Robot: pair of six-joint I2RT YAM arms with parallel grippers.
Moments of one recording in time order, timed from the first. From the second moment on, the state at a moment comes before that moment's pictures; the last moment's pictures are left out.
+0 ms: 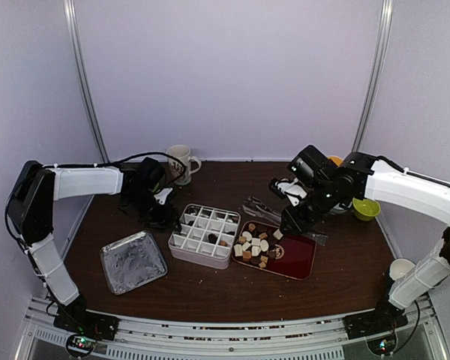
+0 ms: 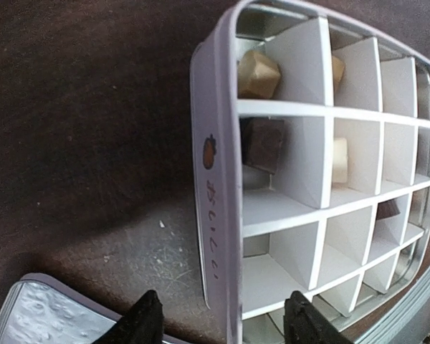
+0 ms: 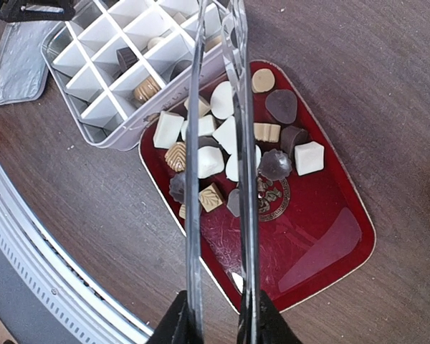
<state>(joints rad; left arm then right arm) -0.50 1.76 1.20 -0.67 0.30 -0.29 0.81 1.46 1.29 -0.94 -0.05 0.20</state>
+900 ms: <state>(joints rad) -0.69 1.69 1.25 -0.72 -0.18 -0.32 0.87 1.41 1.27 -0.91 -0.16 0.18</state>
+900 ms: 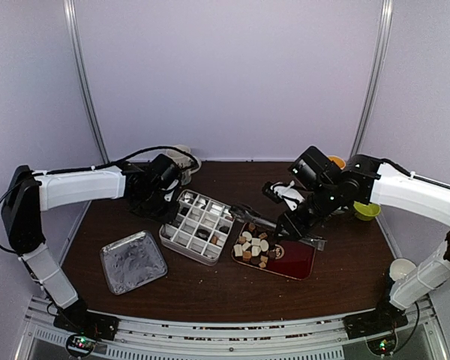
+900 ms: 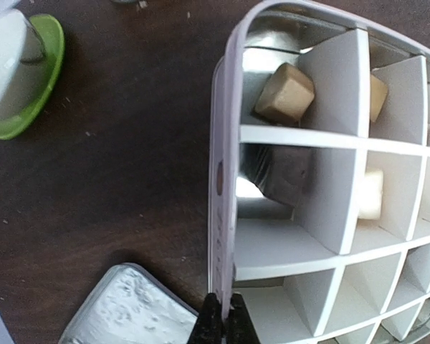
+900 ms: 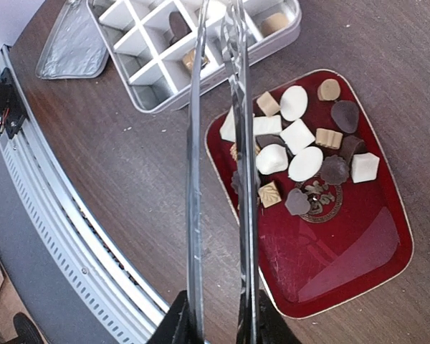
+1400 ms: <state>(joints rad) -0.83 1.50 1.07 -0.55 -0.48 -0.20 0.98 1.45 1.34 -0.97 -0.19 0.16</state>
